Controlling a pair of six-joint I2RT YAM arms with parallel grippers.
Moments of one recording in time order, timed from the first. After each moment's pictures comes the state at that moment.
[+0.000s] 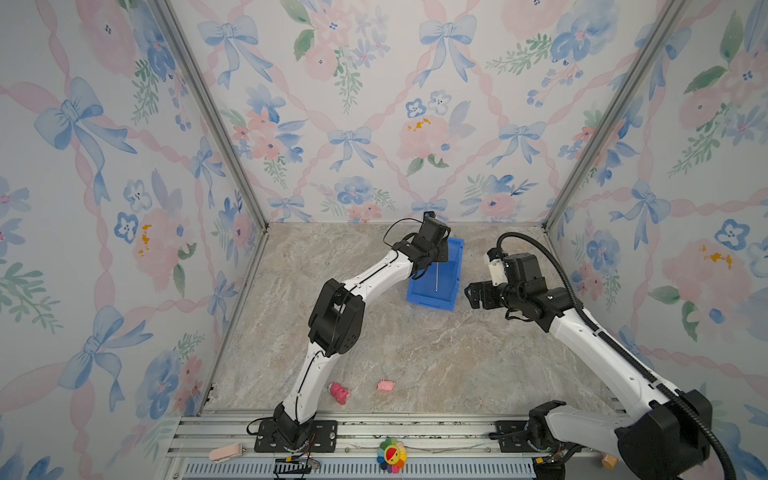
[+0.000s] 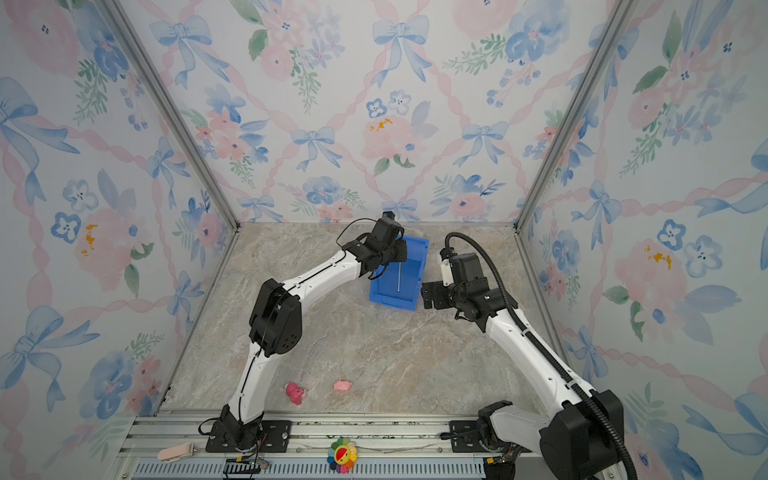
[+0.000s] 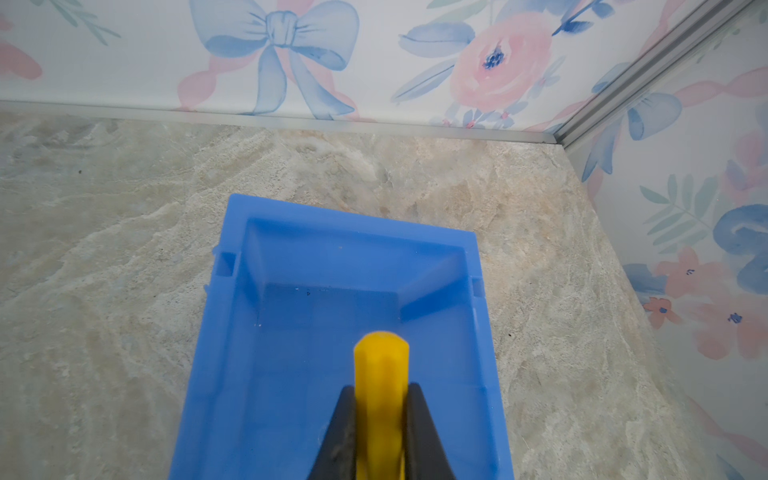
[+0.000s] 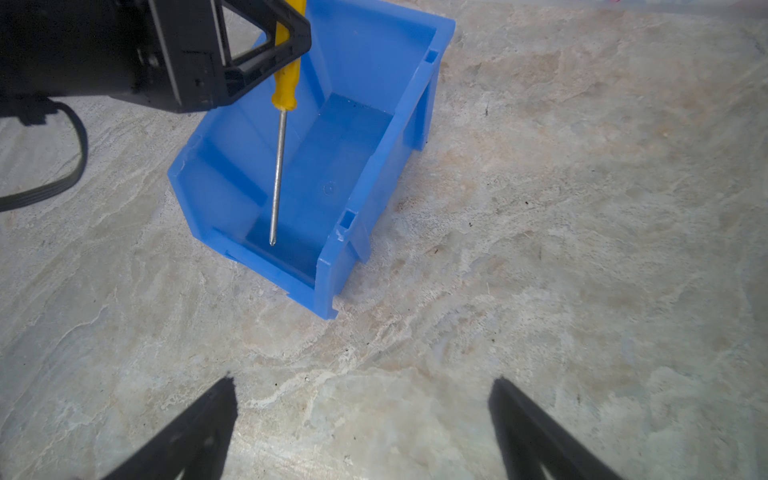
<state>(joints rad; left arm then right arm) -0.70 2.27 2.04 -0.41 -0.16 -0.52 0.35 1.21 1.01 -0.60 -0.02 0.15</state>
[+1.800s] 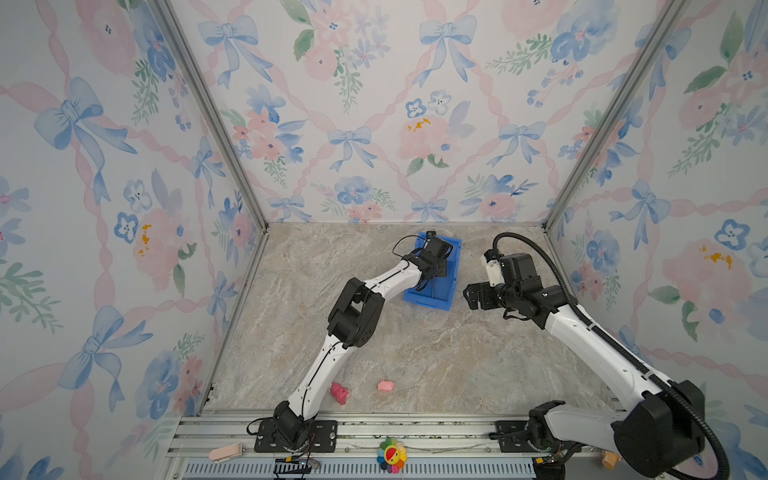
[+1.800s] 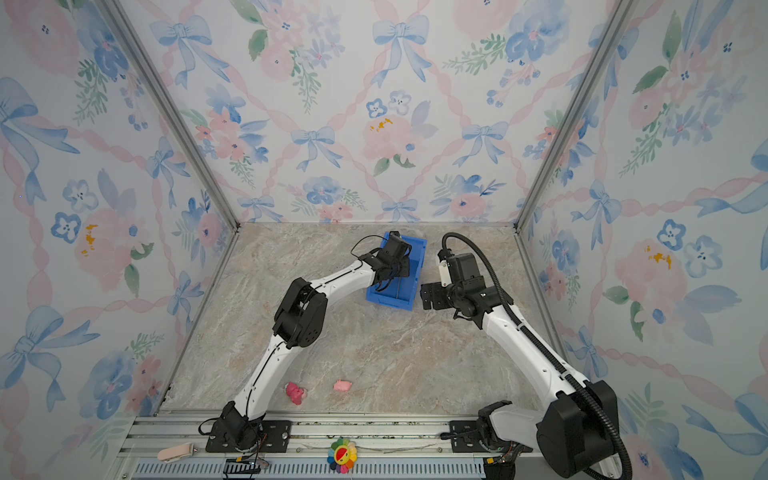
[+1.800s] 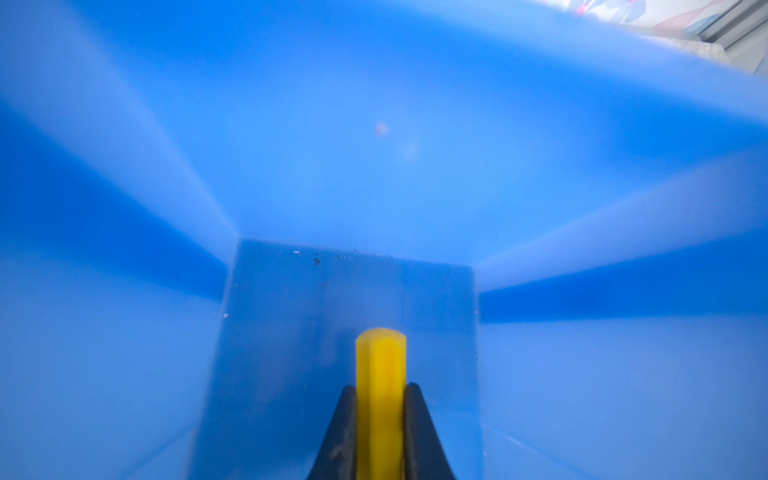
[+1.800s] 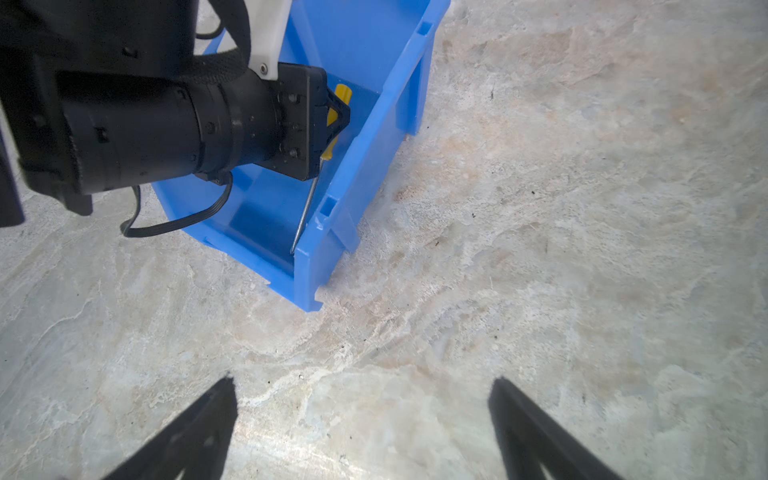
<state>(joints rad) -0.71 2.50 2.11 -0.39 -0.20 -0.52 0.35 1.25 1.01 -0.60 -0.02 0.14</state>
